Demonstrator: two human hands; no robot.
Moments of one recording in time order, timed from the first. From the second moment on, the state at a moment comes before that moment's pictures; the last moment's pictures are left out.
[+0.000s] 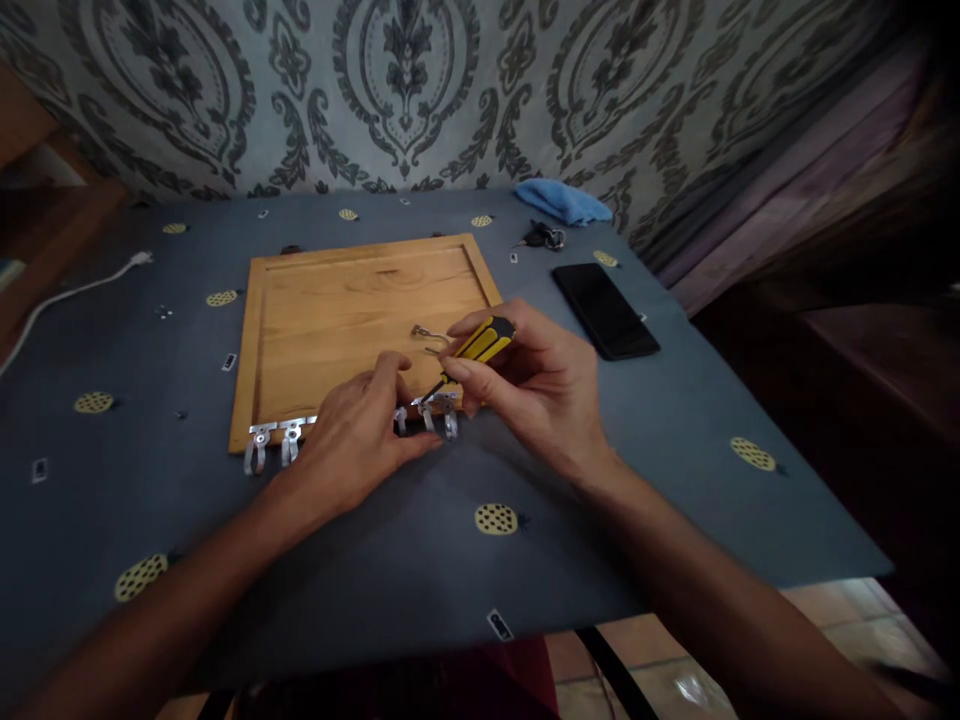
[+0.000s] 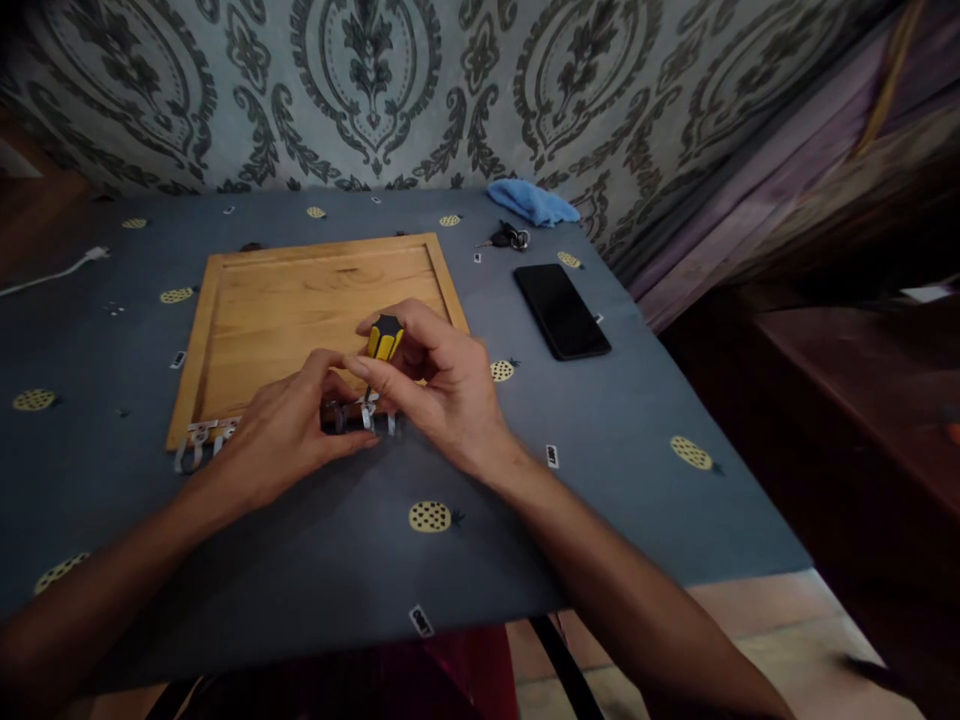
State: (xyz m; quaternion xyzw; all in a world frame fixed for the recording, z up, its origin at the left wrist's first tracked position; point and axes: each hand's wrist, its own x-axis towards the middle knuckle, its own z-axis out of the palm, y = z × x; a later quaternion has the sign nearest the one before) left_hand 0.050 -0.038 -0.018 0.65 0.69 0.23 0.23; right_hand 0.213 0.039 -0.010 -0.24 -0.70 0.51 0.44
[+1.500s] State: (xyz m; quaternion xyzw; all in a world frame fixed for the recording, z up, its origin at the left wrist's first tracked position) left_hand 0.051 -0.039 -0.024 0.64 0.68 0.26 0.24; right_hand 0.214 0.052 -0.008 -0.23 -0.71 0.54 0.39
